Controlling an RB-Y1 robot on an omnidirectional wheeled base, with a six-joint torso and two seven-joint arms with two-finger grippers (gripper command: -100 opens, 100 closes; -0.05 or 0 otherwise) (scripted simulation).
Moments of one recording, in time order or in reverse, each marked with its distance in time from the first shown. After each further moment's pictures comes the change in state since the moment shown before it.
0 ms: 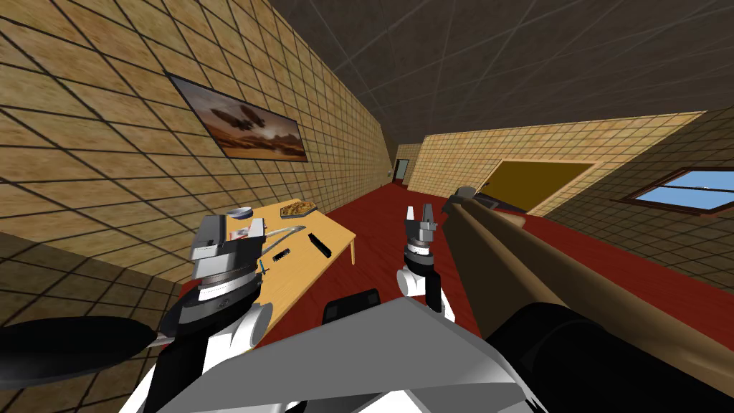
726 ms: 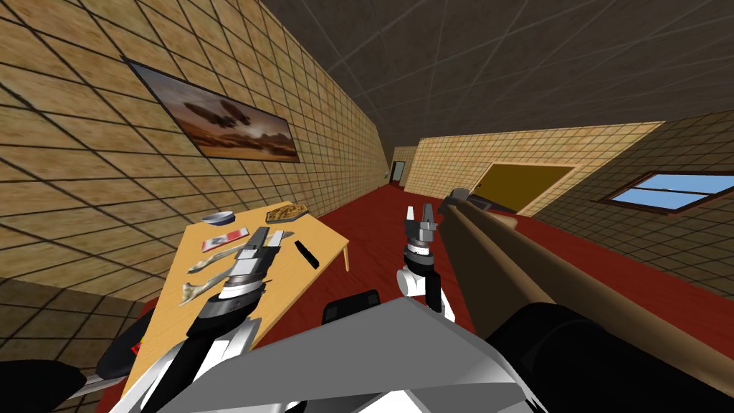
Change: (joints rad) left arm 0.030 0.205 0.000 0.149 -0.065 0.016 0.088; right arm 0.000 0.000 0.000 0.000 0.000 0.000 0.000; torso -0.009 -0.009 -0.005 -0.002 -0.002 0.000
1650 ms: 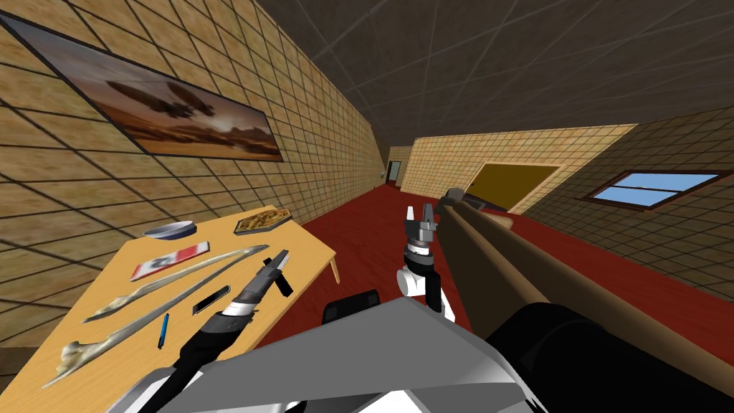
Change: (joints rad) left arm 0.059 0.256 -0.028 0.276 -0.124 0.006 0.141; right arm 0.000 0.000 0.000 0.000 0.000 0.000 0.000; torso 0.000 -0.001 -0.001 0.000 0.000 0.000
